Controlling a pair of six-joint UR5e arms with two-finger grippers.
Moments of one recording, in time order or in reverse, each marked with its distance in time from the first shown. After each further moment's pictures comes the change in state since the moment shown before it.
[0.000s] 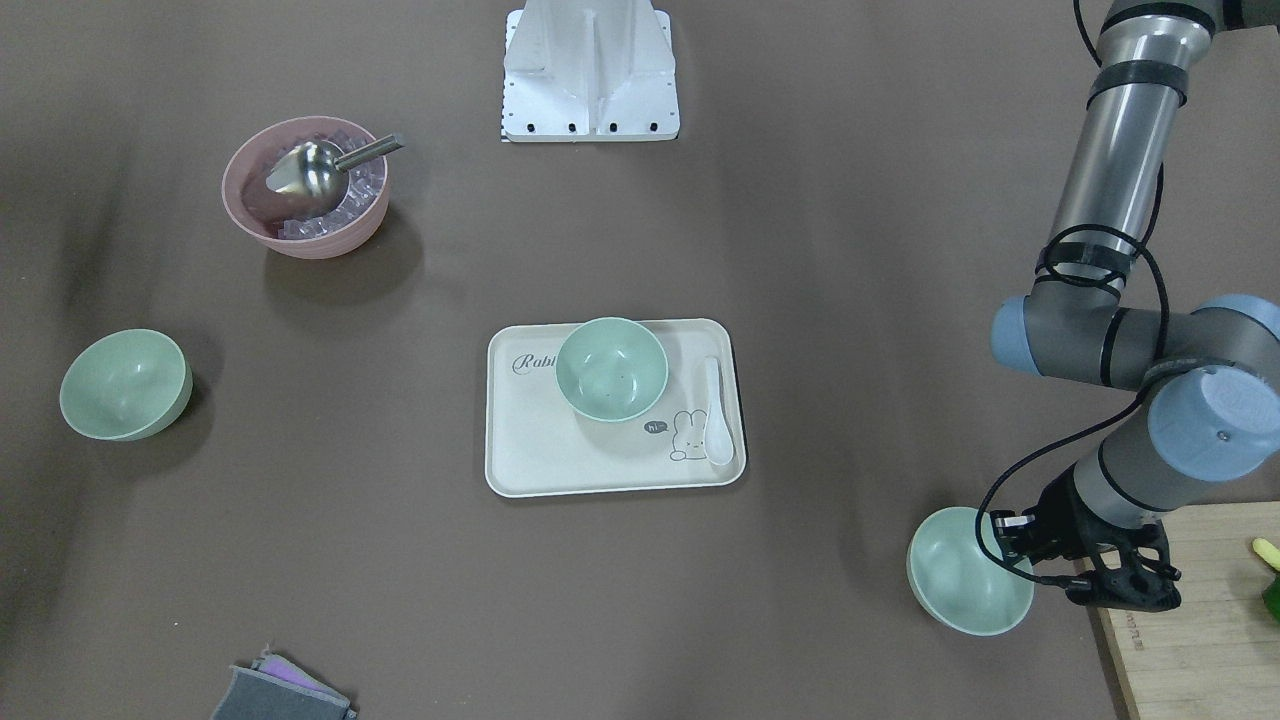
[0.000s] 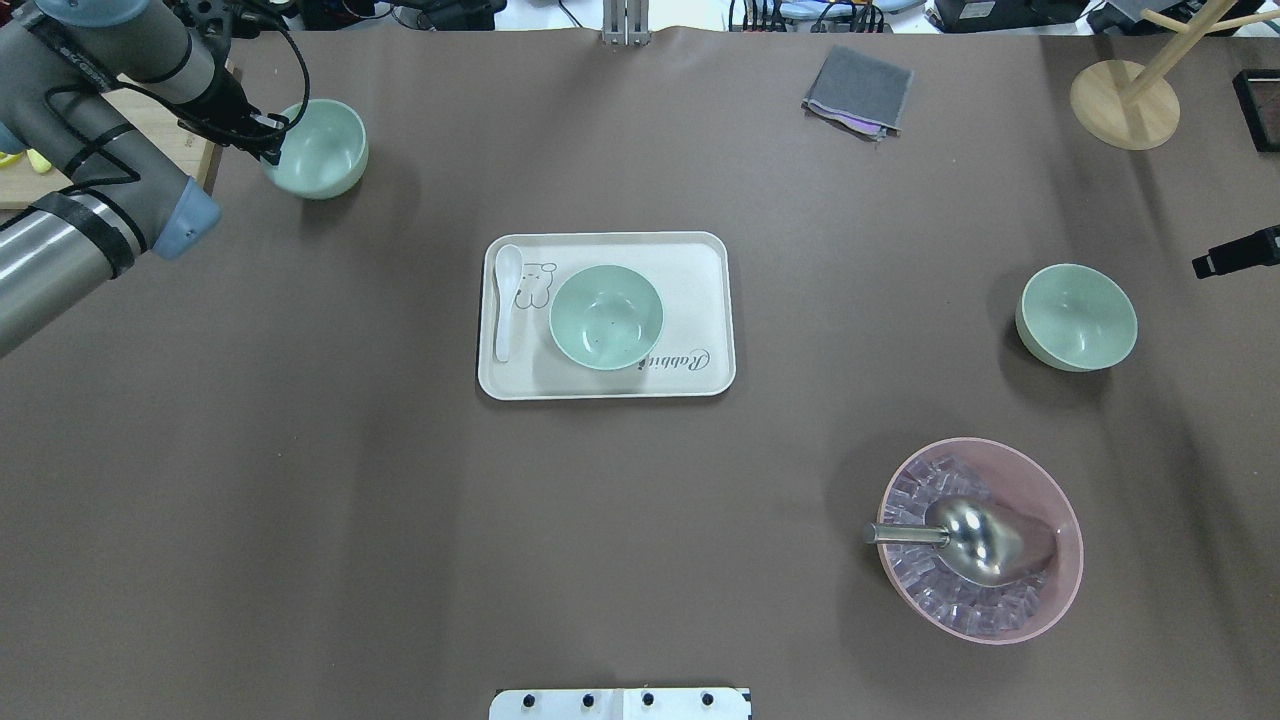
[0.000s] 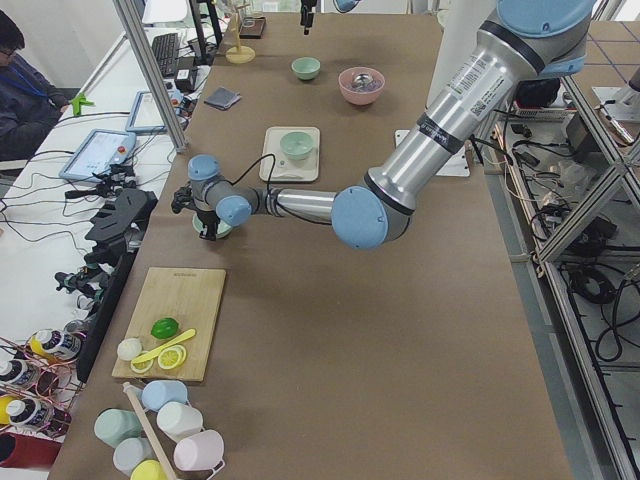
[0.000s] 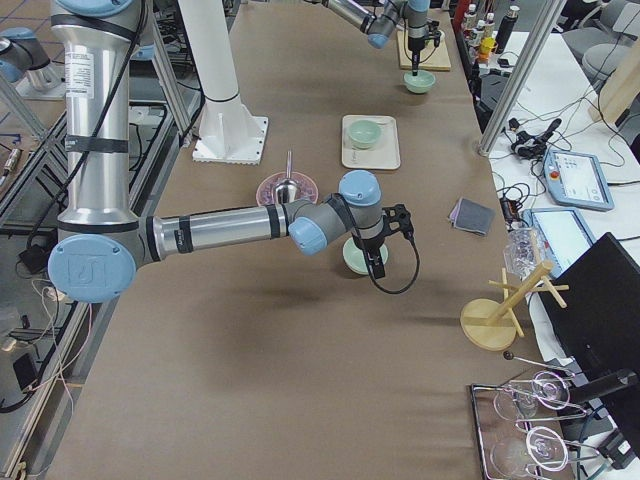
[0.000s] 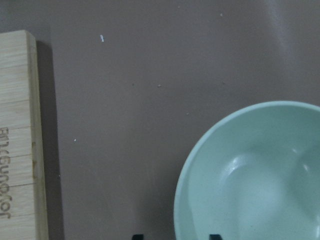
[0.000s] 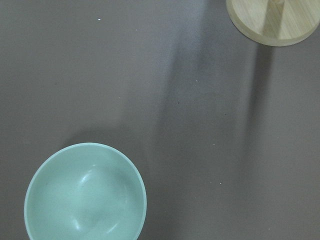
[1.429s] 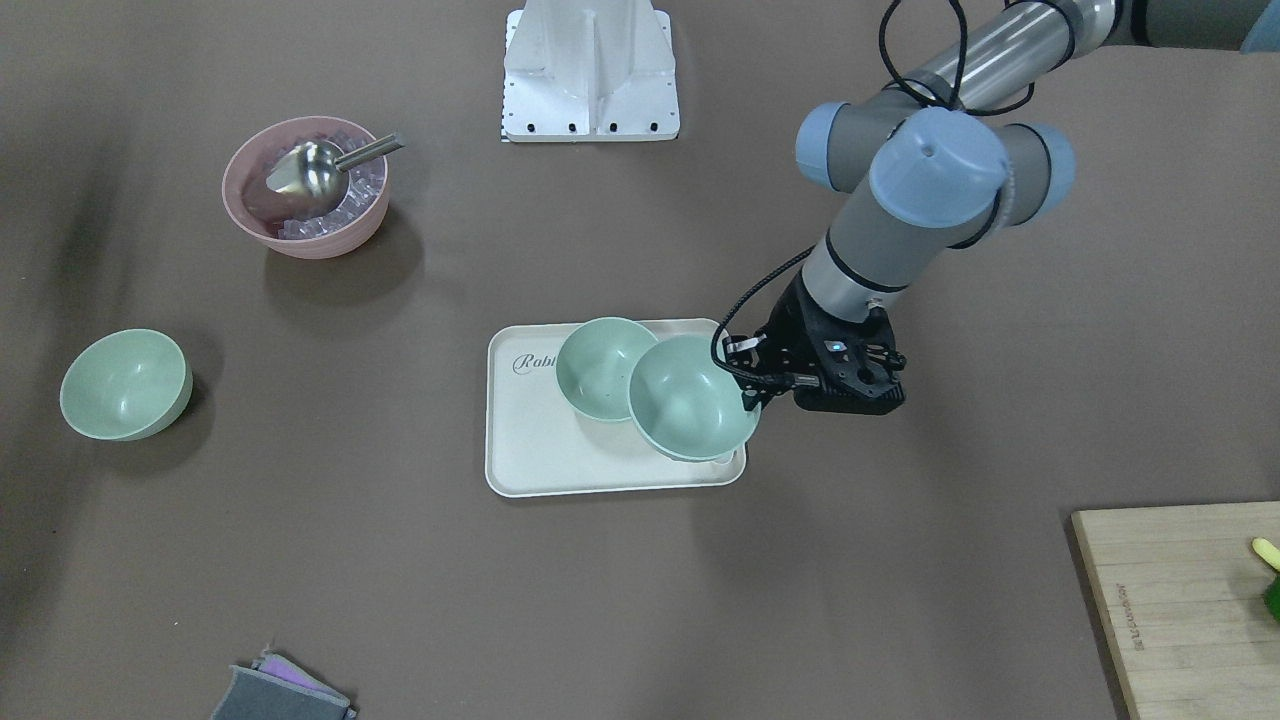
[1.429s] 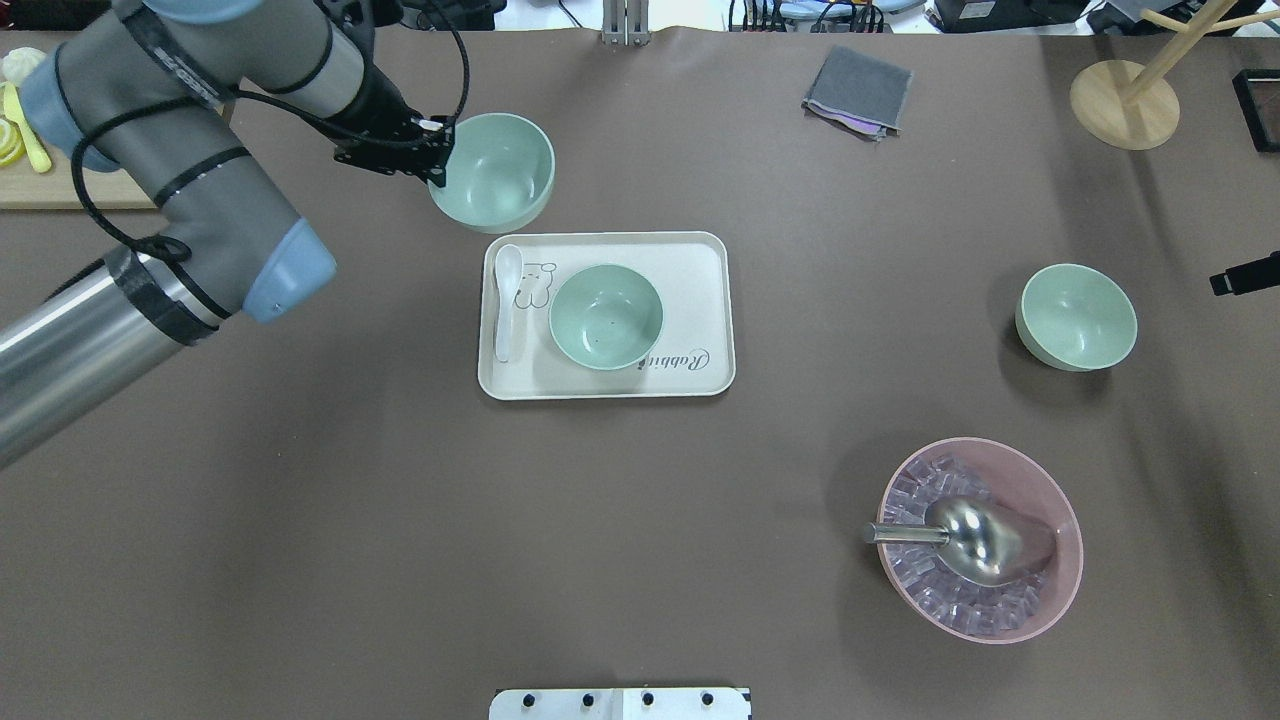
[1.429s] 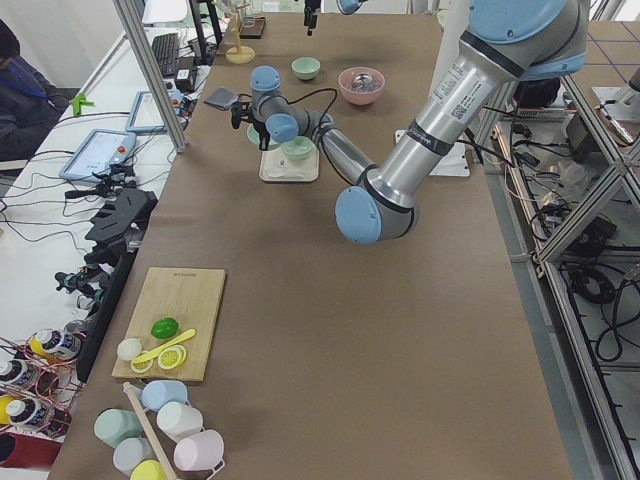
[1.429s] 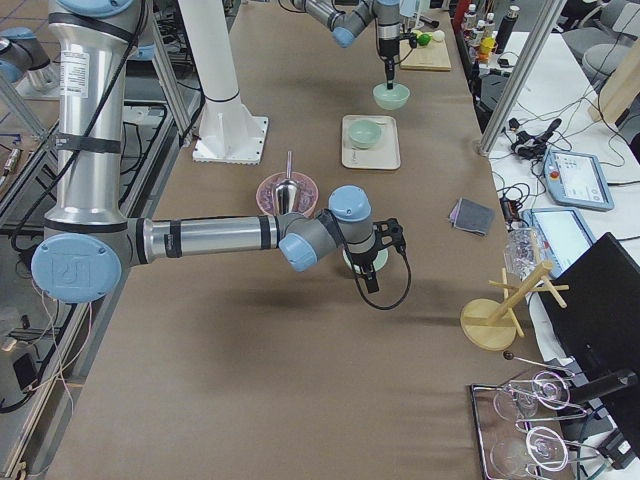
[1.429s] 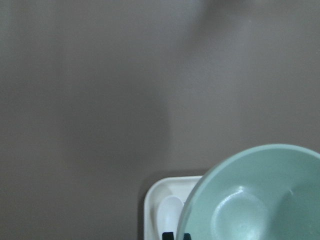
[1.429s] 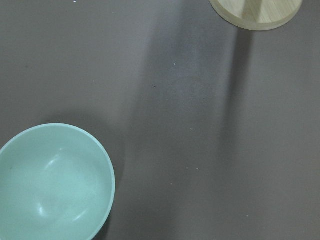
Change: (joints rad) left arm 0.254 -0.008 -0.612 0.296 0.042 -0.515; right arm -0.001 -0.052 -0.037 0.081 -0.031 0.001
